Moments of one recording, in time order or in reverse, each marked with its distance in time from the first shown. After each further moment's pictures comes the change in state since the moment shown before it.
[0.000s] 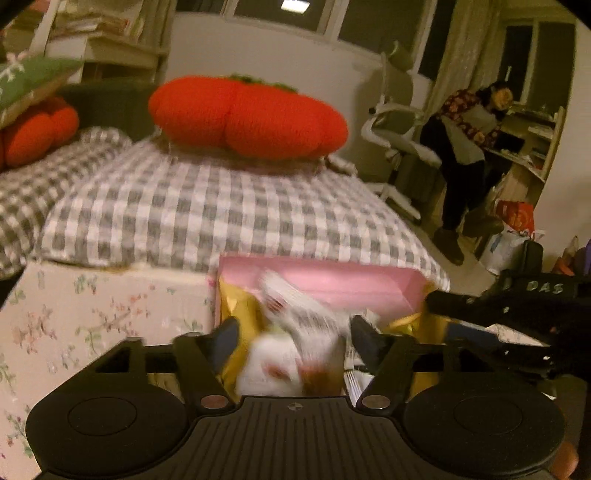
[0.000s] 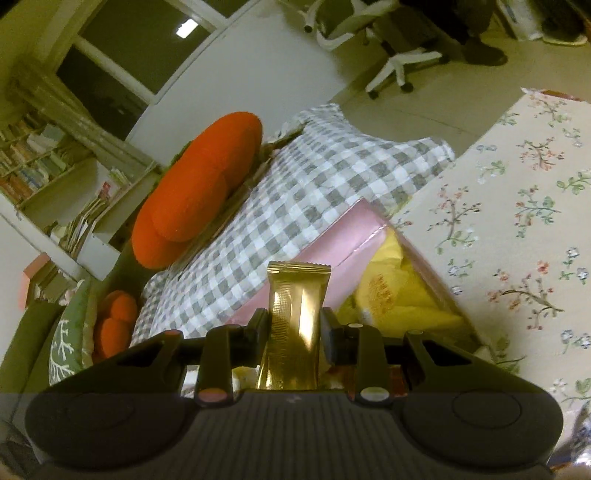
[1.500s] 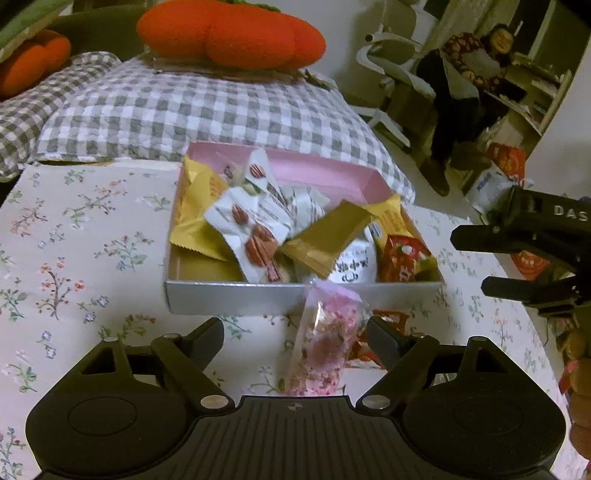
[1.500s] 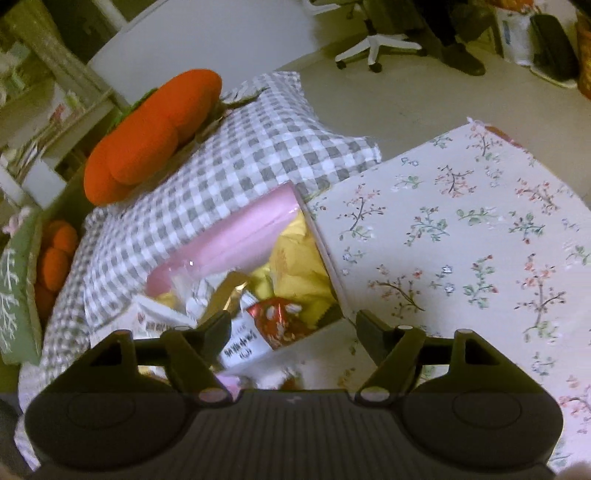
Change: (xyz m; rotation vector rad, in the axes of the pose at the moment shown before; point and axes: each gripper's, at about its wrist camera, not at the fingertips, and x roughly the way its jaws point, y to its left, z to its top) left arm -0.032 -0.038 -0.040 -0.069 0.298 -0.015; right arm -0.062 -0.002 0.027 -0.176 0.210 -0.257
